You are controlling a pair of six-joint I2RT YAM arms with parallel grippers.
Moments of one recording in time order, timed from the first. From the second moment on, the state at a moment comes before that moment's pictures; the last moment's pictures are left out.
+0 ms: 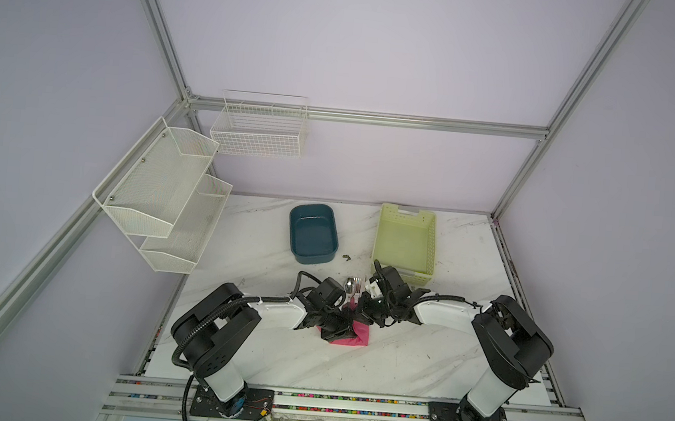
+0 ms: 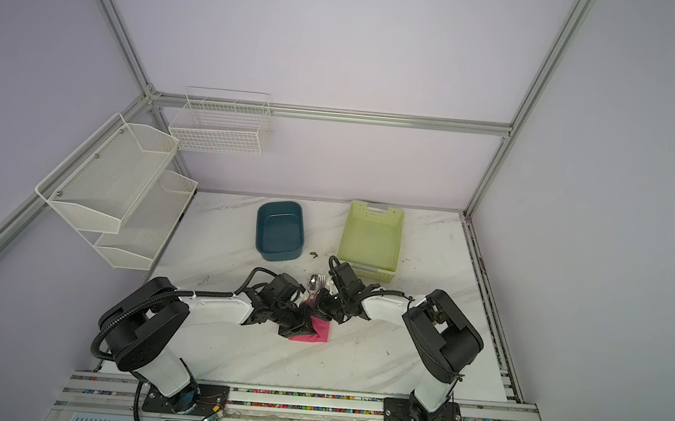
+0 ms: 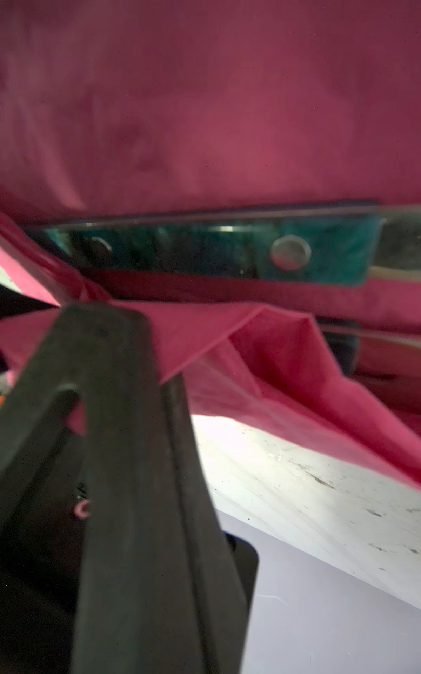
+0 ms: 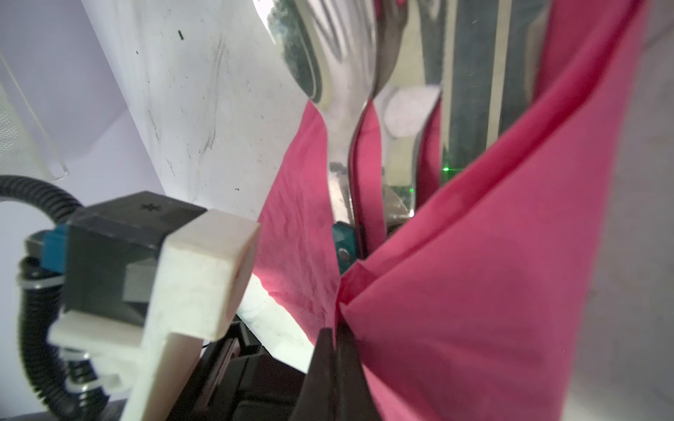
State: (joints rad) left arm -0.74 1.64 0.73 -0.08 0.52 -1.03; right arm 0.73 1.72 0.86 -0.07 -0.52 1.07
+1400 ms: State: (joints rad) left arm -0.73 1.51 0.73 -0.38 0.41 -0.90; right arm 0.73 1.76 0.86 -0.07 -0.52 1.02
